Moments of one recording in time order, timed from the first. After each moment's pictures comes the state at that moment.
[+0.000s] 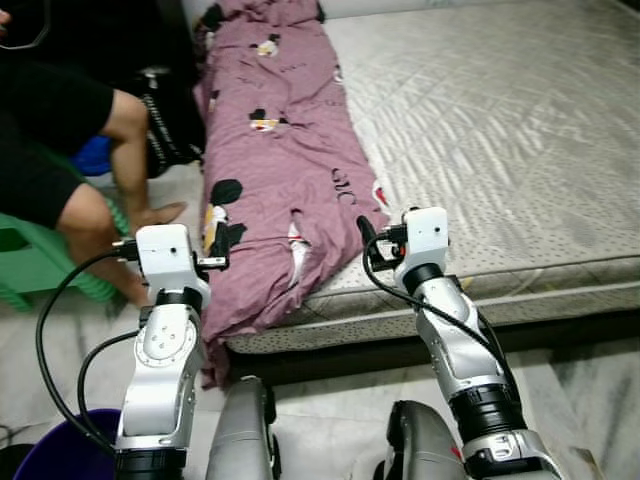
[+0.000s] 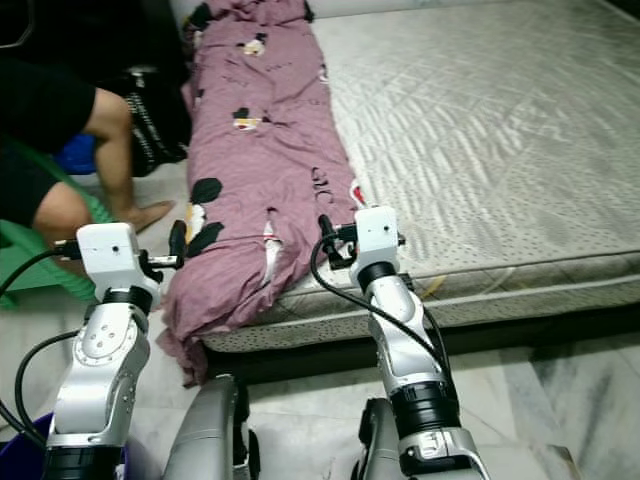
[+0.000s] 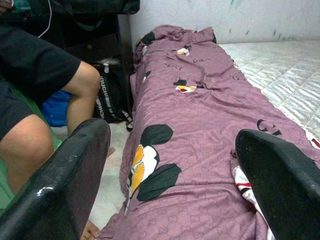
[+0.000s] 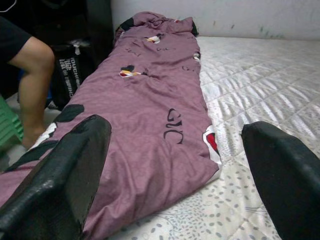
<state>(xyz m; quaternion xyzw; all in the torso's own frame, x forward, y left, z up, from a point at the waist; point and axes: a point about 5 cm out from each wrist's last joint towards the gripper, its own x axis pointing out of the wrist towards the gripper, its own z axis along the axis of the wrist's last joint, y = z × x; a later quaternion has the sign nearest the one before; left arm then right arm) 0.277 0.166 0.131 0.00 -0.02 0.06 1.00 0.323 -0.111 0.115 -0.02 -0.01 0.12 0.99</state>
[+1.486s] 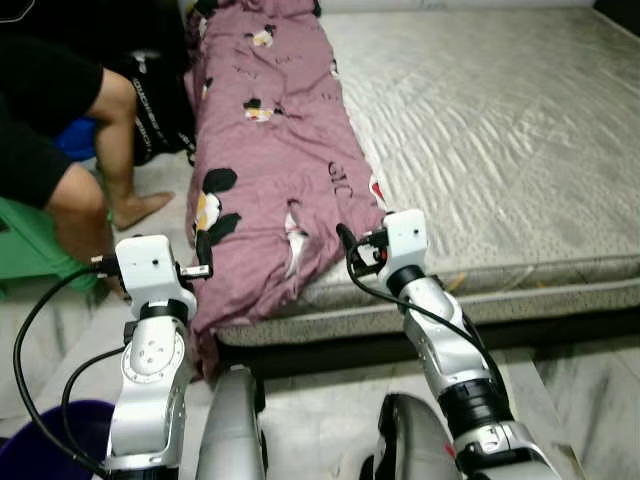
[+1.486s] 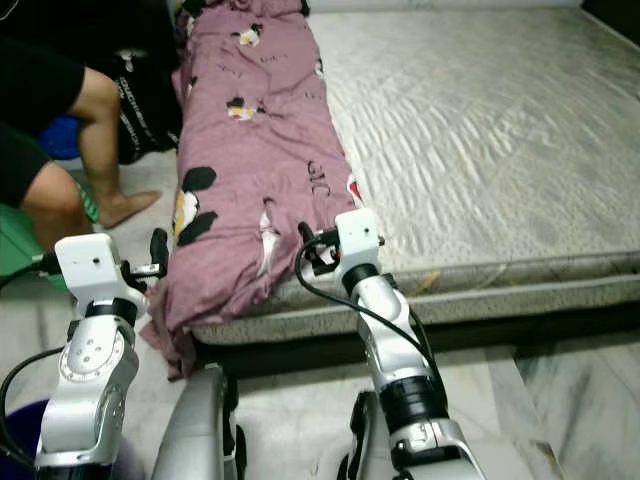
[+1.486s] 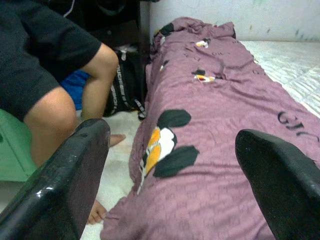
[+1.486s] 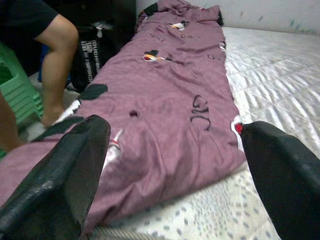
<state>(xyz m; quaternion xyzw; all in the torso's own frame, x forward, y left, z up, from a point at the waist) 0.262 0.178 0.127 0.01 -0.01 0.10 1.00 0.326 -0.096 0.108 -0.02 0.00 0.17 0.99</state>
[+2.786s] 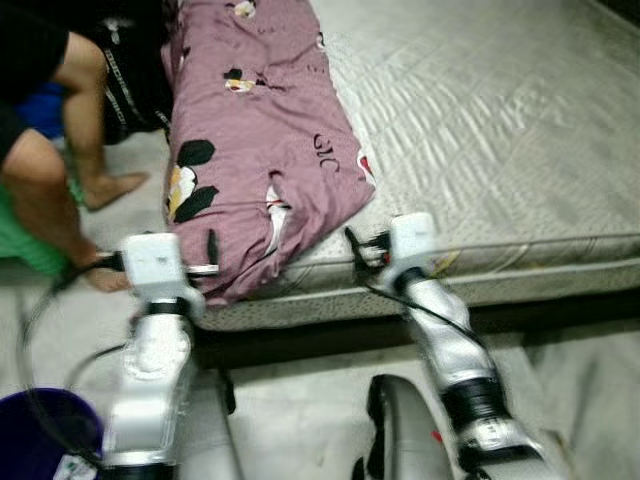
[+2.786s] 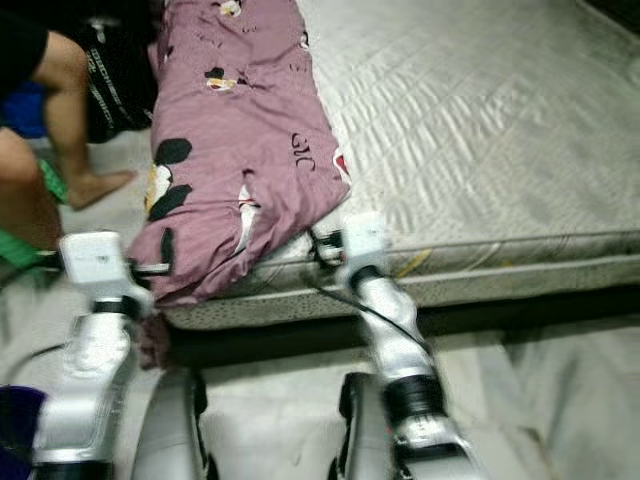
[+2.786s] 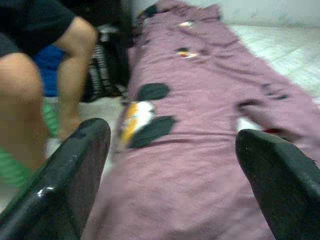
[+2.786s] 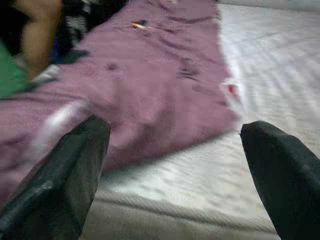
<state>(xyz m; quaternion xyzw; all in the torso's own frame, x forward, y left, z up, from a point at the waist) 0.262 0.186 0.124 0.01 -0.01 0.10 1.00 0.328 -0.081 0.108 -0.01 0.00 0.19 0.98</state>
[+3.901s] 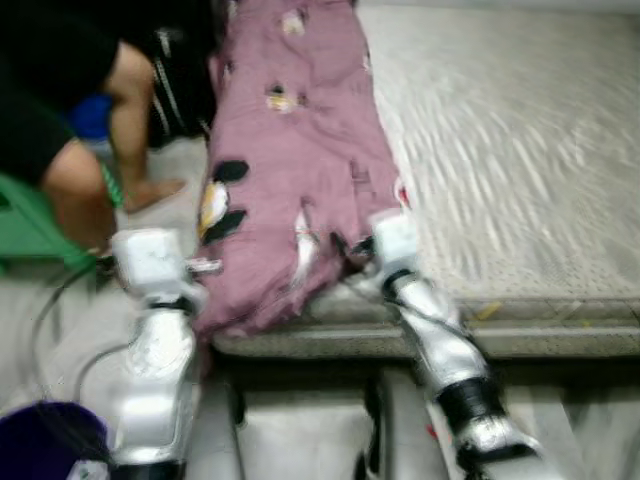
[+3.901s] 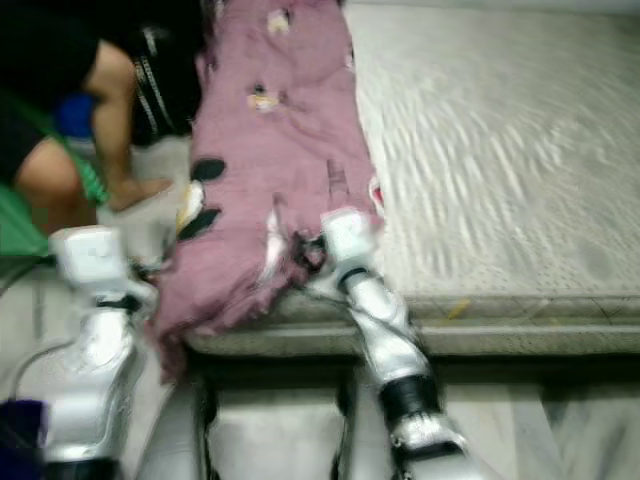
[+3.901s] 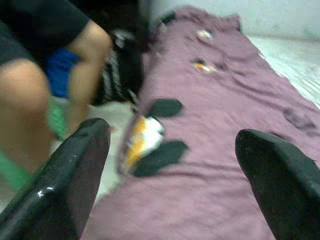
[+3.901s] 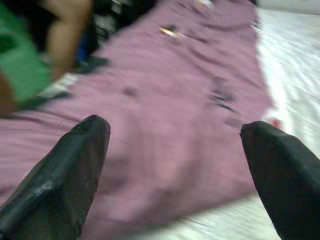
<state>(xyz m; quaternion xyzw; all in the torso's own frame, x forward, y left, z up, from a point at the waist) 0.268 0.158 0.129 -0.02 -0.02 0.05 1.00 0.329 -0.105 0.100 -0.03 0.02 0.17 0.99</state>
